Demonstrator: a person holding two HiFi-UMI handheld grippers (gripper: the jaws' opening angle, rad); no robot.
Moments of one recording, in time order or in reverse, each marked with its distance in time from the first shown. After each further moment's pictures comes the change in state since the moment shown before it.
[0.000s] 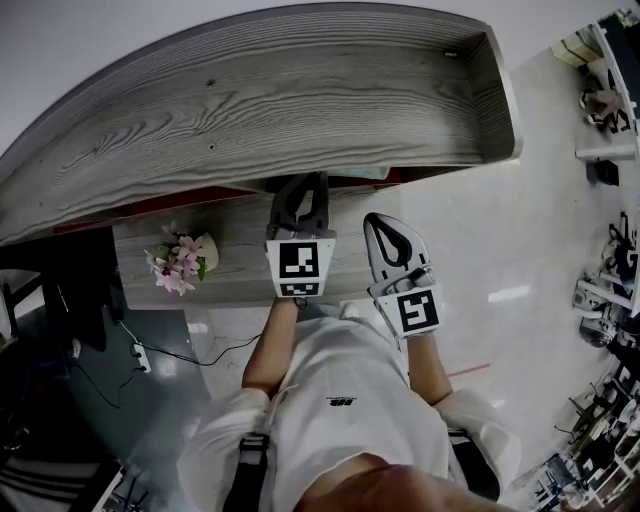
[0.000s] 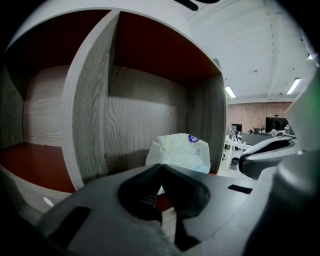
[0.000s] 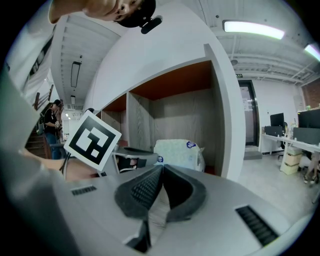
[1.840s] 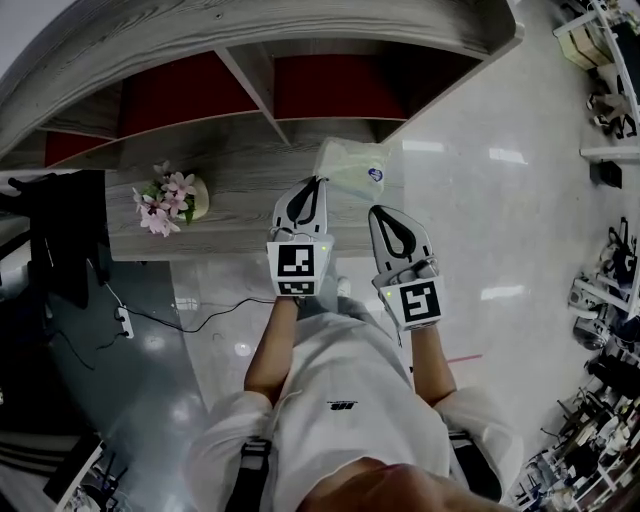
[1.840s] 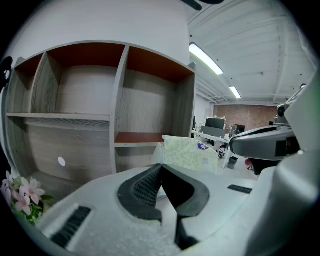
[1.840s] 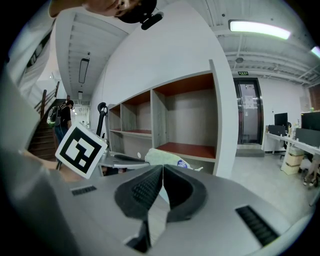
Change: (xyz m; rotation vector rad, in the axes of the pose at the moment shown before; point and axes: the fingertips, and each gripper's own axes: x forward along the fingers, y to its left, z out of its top) left arm -0.100 -0.058 -0.094 -0.087 0.058 0.038; right arm -0.085 0.045 -0.054 -0.042 0.058 0.057
